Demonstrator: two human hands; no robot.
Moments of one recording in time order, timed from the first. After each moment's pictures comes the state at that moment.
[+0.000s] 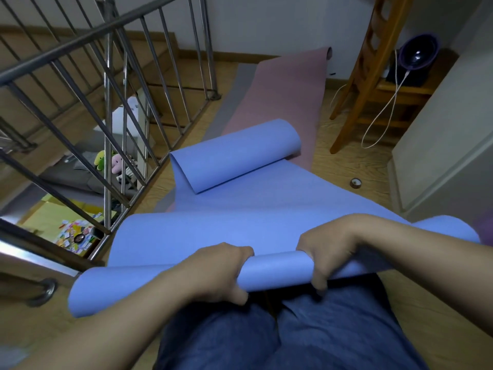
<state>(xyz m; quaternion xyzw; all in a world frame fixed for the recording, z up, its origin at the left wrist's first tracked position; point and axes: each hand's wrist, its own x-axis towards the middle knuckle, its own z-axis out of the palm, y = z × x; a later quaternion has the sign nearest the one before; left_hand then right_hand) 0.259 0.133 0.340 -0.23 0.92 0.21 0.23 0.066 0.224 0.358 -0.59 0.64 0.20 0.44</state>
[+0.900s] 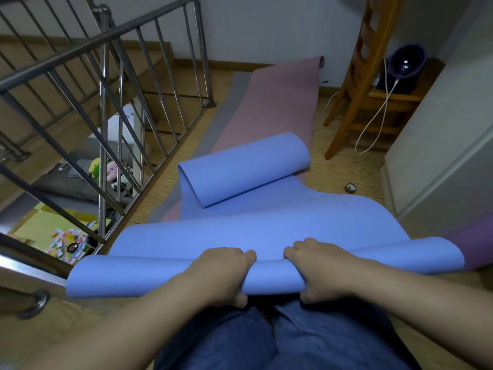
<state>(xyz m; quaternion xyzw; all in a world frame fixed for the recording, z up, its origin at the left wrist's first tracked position) 0.241 0.138 0.330 -0.18 0.95 0.07 0.24 0.089 0.257 0.340 -0.63 0.73 0.12 0.25</state>
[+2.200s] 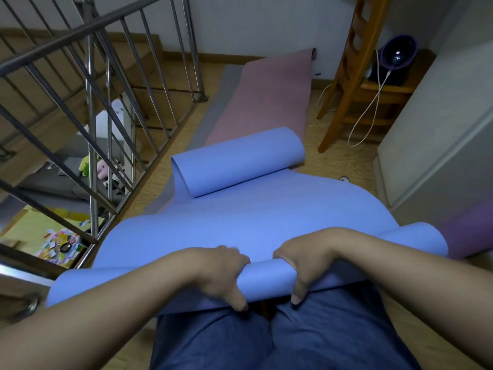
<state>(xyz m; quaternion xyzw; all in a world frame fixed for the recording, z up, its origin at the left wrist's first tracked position) 0.226 0.126 0.335 -0.16 0.89 0.18 0.38 0.071 0.224 0.345 -0.60 0.64 0.20 0.43</state>
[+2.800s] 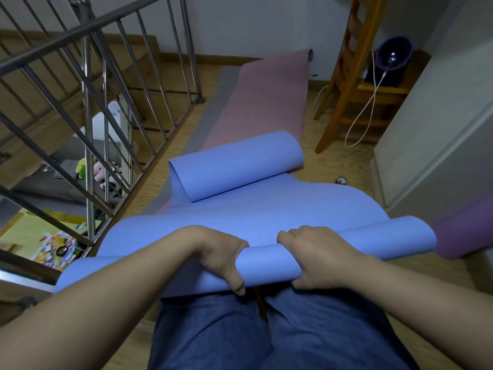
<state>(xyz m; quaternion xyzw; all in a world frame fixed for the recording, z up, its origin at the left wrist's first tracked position) 0.203 0.100 0.336 -0.18 0.86 0.25 0.41 0.074 0.262 0.333 -0.67 0.72 0.09 0.12</state>
